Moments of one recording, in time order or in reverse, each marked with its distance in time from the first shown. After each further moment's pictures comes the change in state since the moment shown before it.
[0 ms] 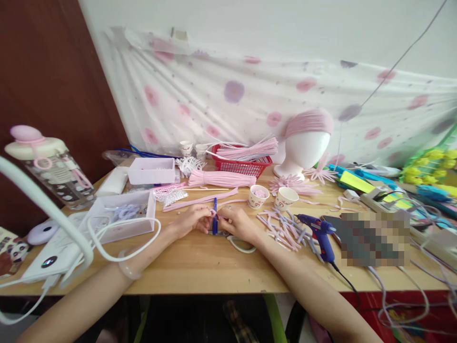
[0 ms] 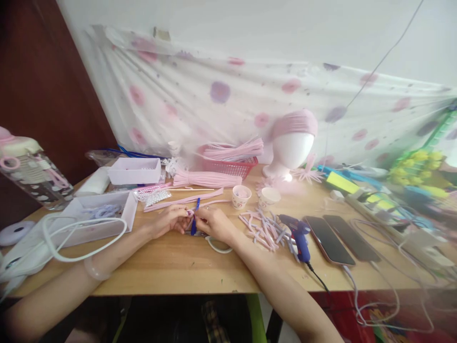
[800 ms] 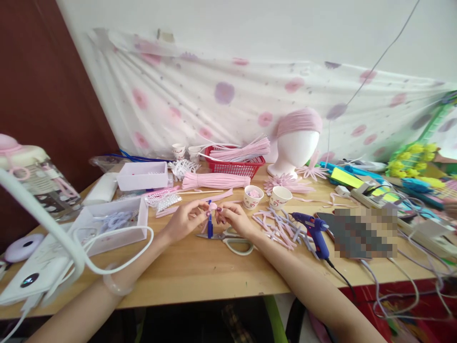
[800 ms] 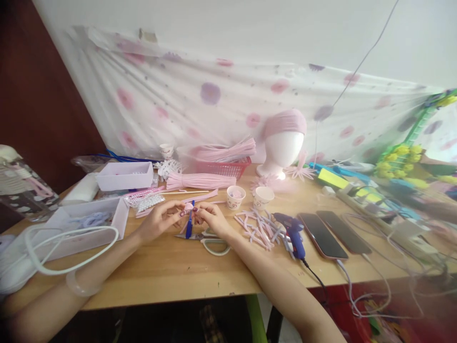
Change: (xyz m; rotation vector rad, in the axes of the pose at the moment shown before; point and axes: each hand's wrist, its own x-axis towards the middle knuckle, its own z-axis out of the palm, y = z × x) left_hand -0.007 0.012 -0.001 0.326 0.131 0.345; right_hand 0.006 0.005 0.000 0.625 0.135 0.248
